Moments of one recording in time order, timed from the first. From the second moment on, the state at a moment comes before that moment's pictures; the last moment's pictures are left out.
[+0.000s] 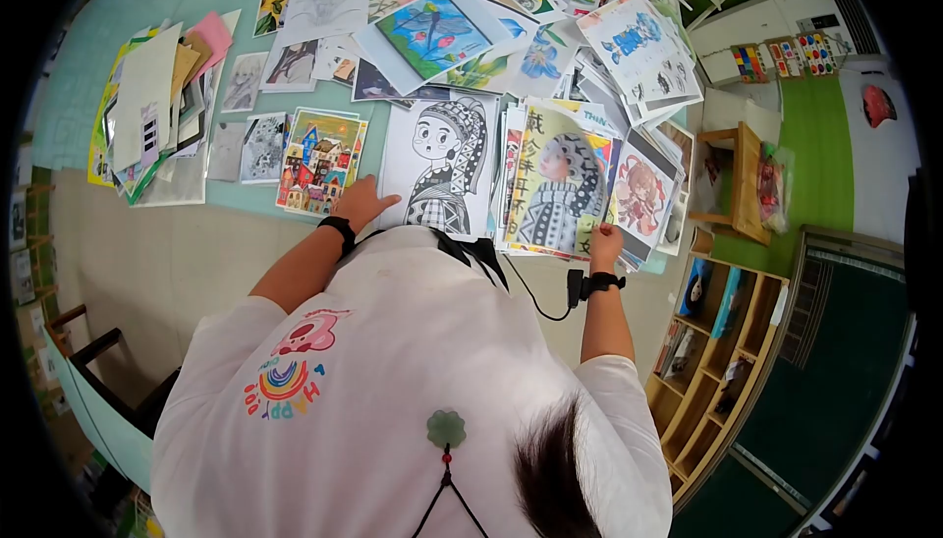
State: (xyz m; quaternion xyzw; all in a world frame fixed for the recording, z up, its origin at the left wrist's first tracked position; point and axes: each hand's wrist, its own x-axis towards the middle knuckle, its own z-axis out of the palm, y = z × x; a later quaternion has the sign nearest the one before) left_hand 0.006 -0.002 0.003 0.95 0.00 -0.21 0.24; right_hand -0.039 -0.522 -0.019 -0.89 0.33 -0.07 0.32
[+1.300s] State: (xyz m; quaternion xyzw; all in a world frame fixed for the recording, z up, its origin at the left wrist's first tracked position) left_hand 0.008 -0.003 0.017 0.93 0.02 -0.27 0.25; right_hand -0.006 -0.308 0.016 -0.89 0.12 0.10 0.43
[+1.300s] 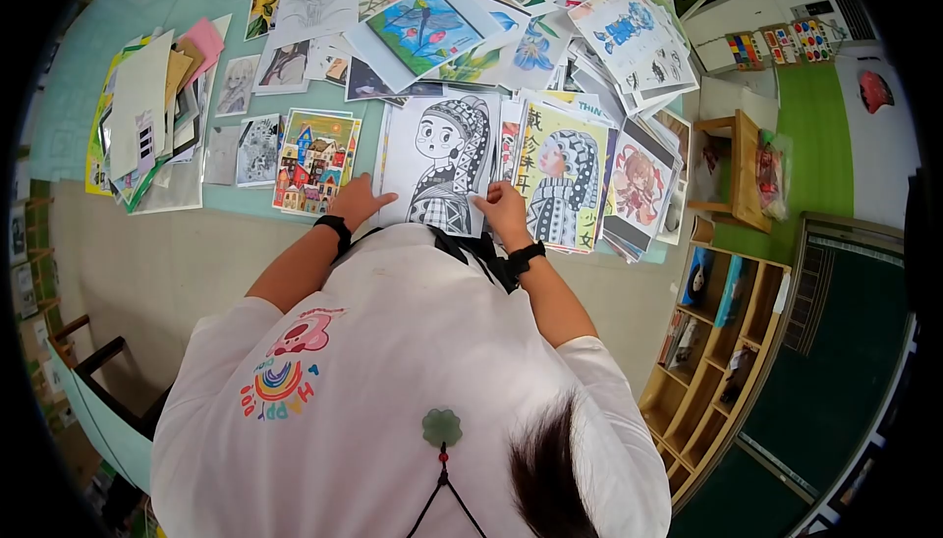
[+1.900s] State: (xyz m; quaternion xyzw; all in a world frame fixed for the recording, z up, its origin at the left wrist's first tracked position) left_hand 0.004 -0.001 0.010 0.94 0.00 -0.22 0.27; right_hand -0.017 -0.458 -0.011 -0.83 0.29 -0.11 0.46
